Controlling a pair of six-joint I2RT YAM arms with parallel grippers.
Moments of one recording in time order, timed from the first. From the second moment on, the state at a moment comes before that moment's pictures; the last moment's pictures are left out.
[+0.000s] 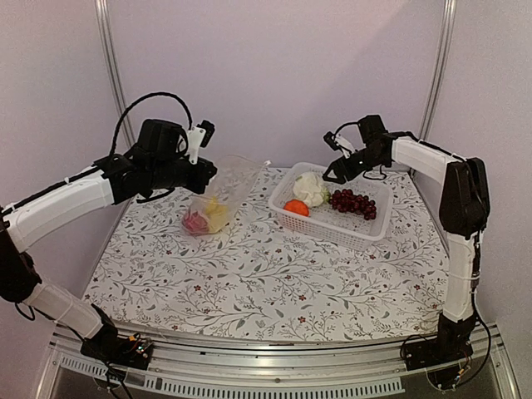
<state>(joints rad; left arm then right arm) -0.64 1.40 1.25 -0.36 -0.11 -0.06 0.31 2.11 1.87 -0.62 -0.47 -0.34</state>
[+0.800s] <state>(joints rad) -0.64 1.42 1.25 -0.35 -0.08 -0.06 0.31 2.42 2.09 -0.55 -0.41 -0.18</state>
